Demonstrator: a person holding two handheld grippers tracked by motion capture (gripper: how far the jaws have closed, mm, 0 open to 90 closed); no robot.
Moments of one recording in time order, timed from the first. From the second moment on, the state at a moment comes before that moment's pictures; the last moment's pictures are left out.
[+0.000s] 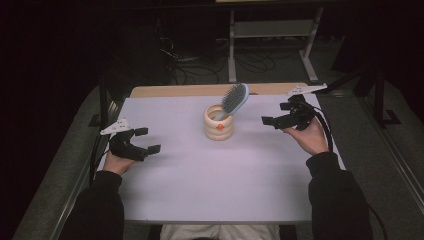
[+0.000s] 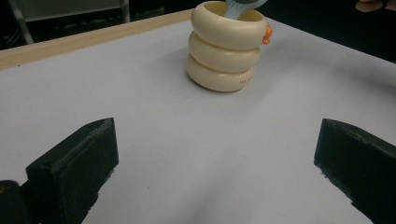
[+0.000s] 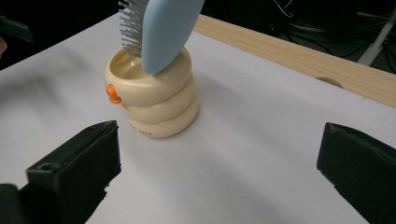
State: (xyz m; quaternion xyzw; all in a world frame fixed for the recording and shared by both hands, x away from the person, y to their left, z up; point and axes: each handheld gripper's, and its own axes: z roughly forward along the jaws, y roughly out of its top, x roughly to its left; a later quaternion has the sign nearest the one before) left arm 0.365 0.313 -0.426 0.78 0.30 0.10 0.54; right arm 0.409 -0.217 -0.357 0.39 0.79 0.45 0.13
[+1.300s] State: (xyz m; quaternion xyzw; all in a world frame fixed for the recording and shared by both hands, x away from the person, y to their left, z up) left arm 0.361 0.318 -0.428 0.78 0.31 0.11 0.54; right arm 0.354 -0.259 -0.377 0.39 0.78 0.47 0.16
